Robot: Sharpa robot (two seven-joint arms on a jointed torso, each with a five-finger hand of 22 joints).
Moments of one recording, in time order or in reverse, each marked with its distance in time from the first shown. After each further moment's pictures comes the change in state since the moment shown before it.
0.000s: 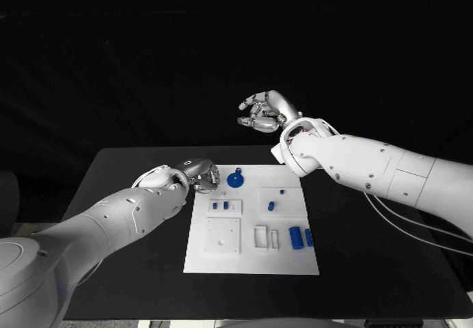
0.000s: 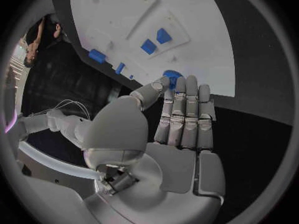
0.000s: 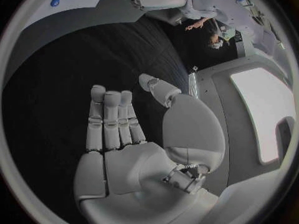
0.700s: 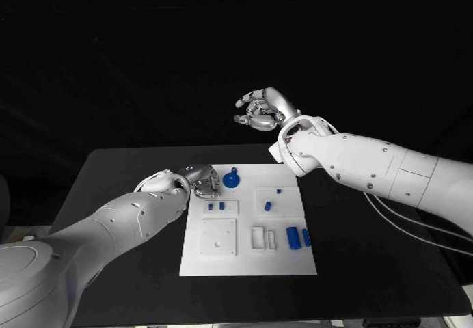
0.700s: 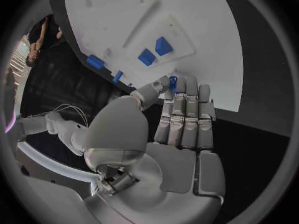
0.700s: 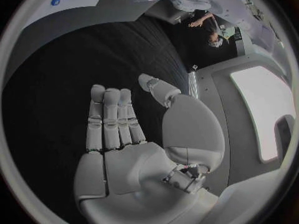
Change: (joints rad) left arm -0.014 0.029 -0.007 -0.061 -0.001 0.022 0.010; left_hand 0.003 0.003 -0.002 0.000 -0.002 0.000 0.000 0.000 -0.001 0.004 -0.001 -0.003 0.001 0.000 0.000 0.000 0.005 -0.007 0.000 0.000 0.000 0.001; right arm 0.025 0.002 0.000 0.030 0.001 0.001 -0.002; right_hand 0.000 0.008 -0.006 -0.006 -0.005 -0.004 0.005 0.004 -0.002 -0.012 0.002 -0.031 -0.068 -0.023 0.002 -0.027 -0.040 0.000 -0.020 0.020 -0.039 0.000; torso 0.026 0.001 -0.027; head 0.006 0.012
